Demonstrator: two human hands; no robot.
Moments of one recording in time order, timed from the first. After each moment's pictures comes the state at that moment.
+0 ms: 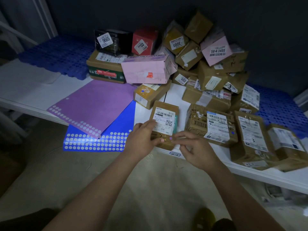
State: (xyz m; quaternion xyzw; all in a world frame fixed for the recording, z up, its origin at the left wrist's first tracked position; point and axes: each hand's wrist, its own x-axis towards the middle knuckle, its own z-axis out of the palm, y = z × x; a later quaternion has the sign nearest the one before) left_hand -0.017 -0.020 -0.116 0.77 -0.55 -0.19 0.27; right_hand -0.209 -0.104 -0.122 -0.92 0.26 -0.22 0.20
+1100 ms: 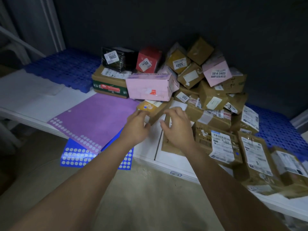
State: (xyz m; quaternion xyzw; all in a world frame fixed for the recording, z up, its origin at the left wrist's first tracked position) left_hand 0.043 -0.065 -0.085 0.76 -0.51 -0.17 0.36; right_hand -0.095 -0.147 -0.075 -0.88 0.38 -0.25 0.10
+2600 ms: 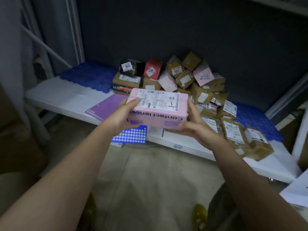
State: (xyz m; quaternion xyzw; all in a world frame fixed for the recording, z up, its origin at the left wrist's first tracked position) left_hand 0.053 0.104 0.009 0.57 -0.28 -0.48 0.60; right_hand -0.181 -0.003 0.020 -0.68 0.29 -0.23 0.63
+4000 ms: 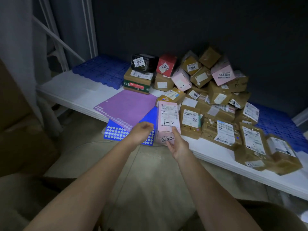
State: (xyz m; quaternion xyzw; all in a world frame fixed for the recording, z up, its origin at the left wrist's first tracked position) left_hand 0.034 0.072 -0.064 0.71 -0.30 -0.42 0.49; right_hand -0.094 -0.004 -0.085 -0.26 0.56 -0.35 0.71
